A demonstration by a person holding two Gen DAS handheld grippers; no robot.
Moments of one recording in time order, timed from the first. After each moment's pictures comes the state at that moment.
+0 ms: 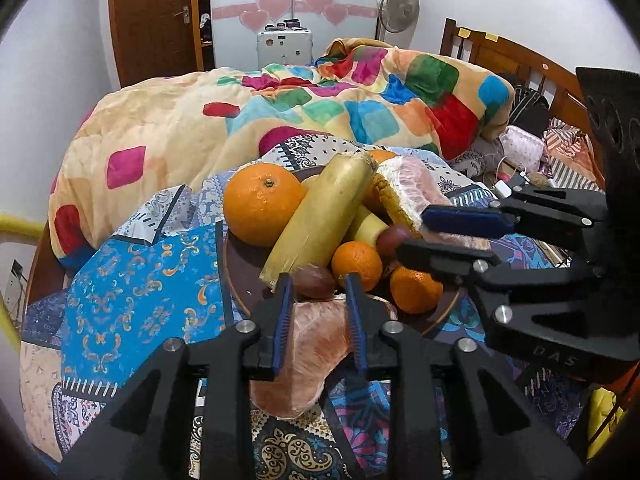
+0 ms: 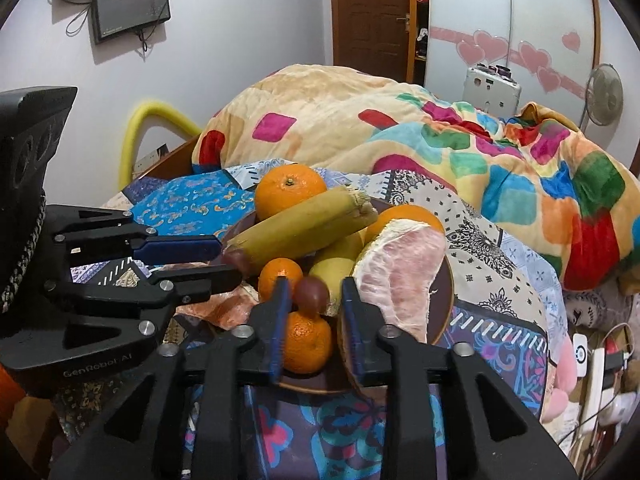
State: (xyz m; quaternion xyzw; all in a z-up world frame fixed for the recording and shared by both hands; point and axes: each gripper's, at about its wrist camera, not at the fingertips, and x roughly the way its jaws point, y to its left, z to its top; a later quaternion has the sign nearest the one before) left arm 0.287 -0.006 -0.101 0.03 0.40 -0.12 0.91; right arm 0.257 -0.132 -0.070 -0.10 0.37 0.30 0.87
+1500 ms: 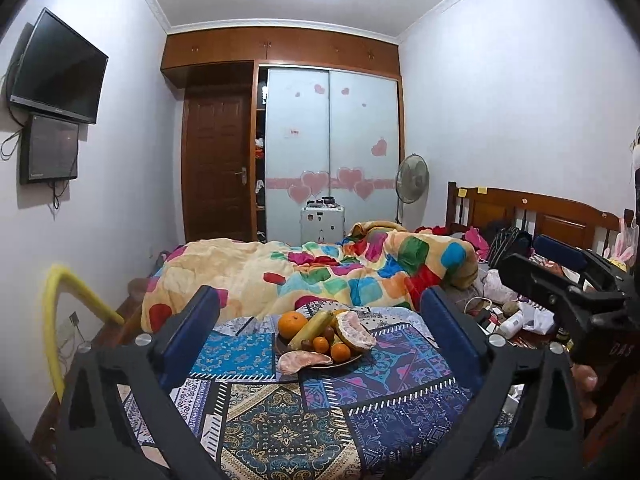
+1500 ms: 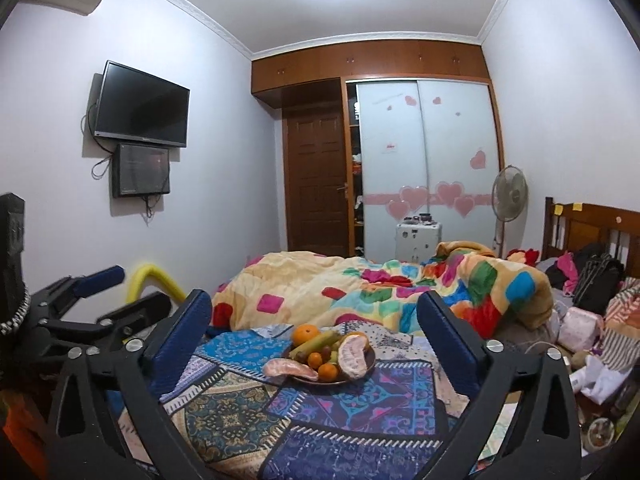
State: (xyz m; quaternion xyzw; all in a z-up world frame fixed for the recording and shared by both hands) left arm -0.013 -0.021 0.075 0.00 0.09 -0.04 0.99; right arm 0.004 -0.211 0.090 0.00 0.07 0.21 0.97
